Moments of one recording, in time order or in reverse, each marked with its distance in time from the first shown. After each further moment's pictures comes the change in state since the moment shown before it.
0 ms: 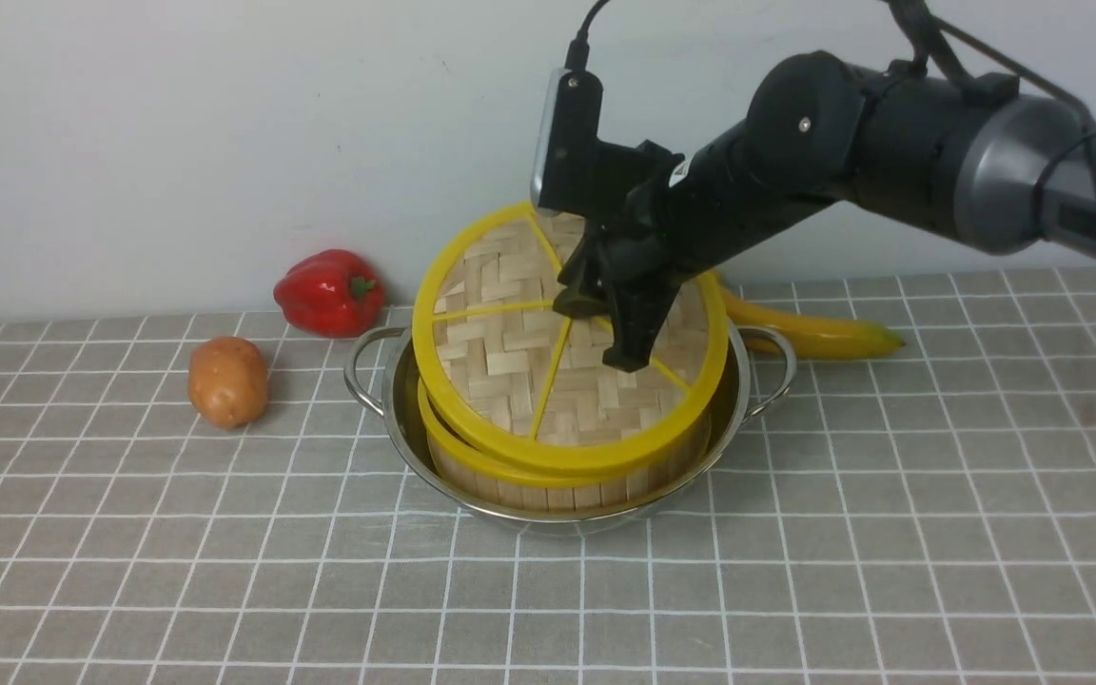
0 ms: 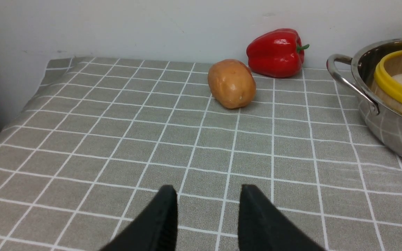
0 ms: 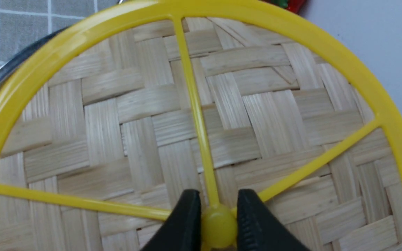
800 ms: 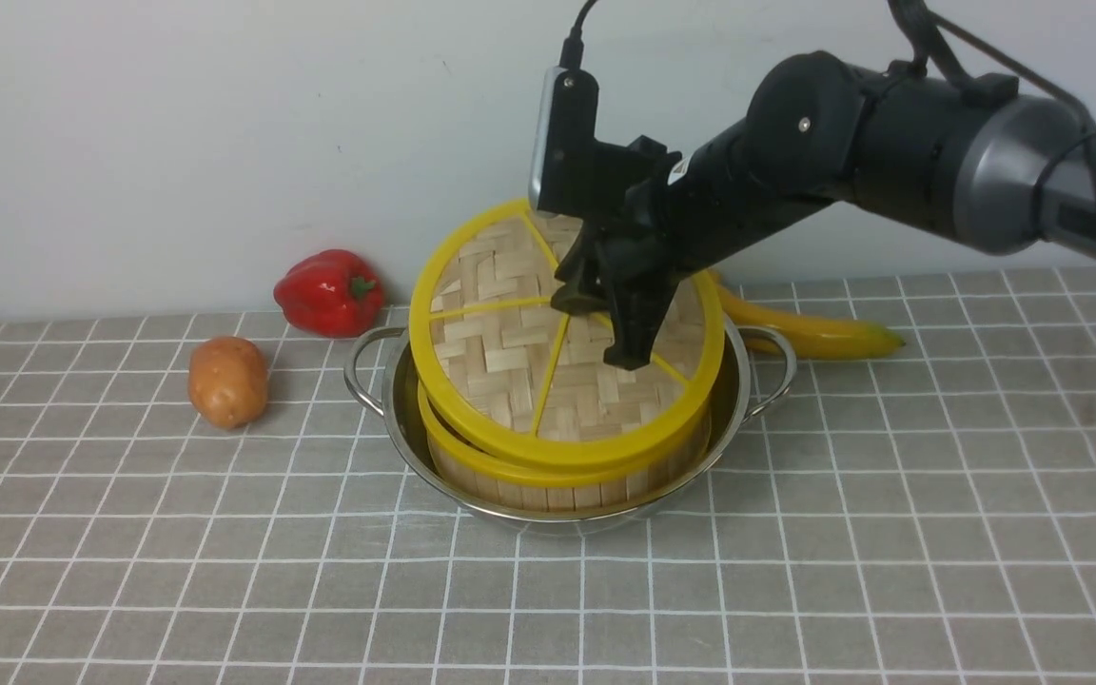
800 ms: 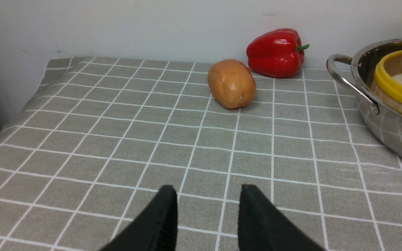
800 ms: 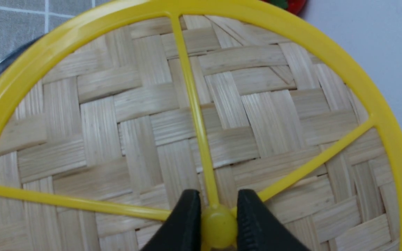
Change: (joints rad) right arm 0.000 0.000 0.000 0.010 -0.010 -0.028; left arm 0.000 0.000 0.000 0.000 0.000 0.000
